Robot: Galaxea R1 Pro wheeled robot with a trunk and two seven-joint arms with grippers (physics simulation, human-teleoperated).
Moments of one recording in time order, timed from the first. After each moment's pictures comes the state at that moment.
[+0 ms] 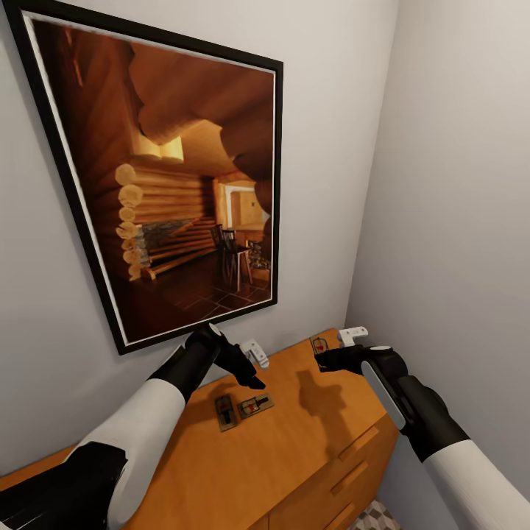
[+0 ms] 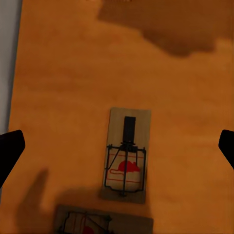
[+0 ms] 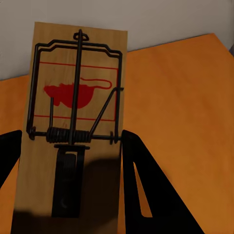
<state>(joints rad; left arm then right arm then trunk) -0.95 -0.17 -0.12 -0.62 -0.80 0.51 -1.00 -0.67 -0.16 0.31 -1.17 -0.30 0.80 0.02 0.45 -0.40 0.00</state>
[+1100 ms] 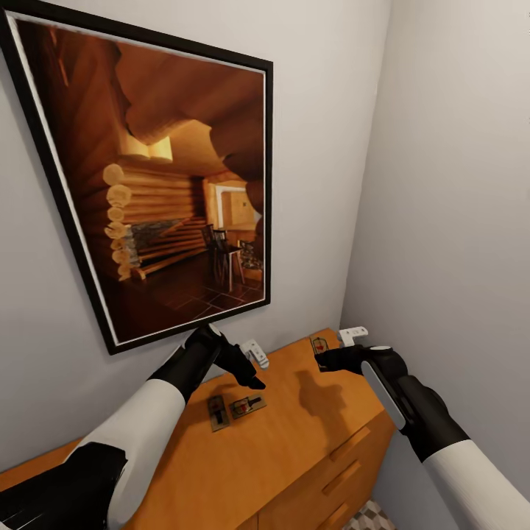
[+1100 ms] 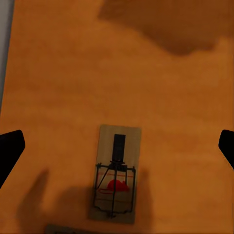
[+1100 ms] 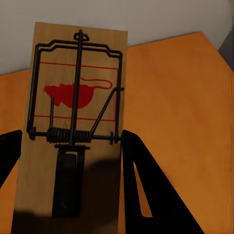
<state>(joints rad) -0.95 -0.17 -0.12 -0.62 -0.80 0.51 -1.00 -0.67 -0.16 0.31 -1.17 -0.30 0.80 0.02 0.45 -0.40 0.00</state>
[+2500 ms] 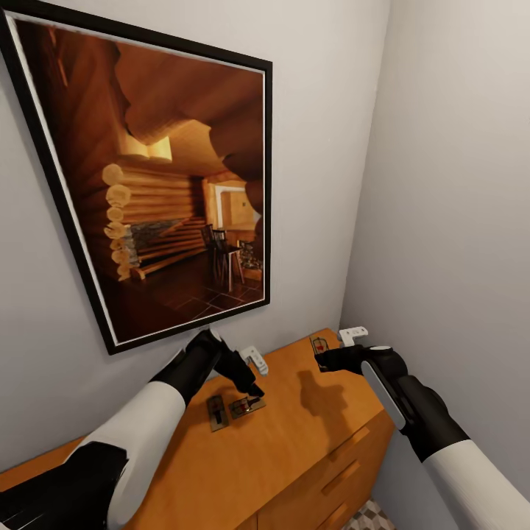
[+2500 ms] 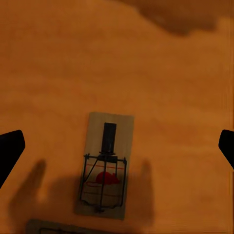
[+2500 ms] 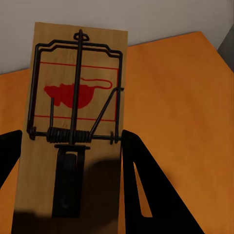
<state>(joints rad) -0.95 -0.17 -0.12 -0.57 -0.79 0.51 -0.99 -0.67 -0.16 0.31 -1.17 -0.30 0.80 0.02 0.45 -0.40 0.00</state>
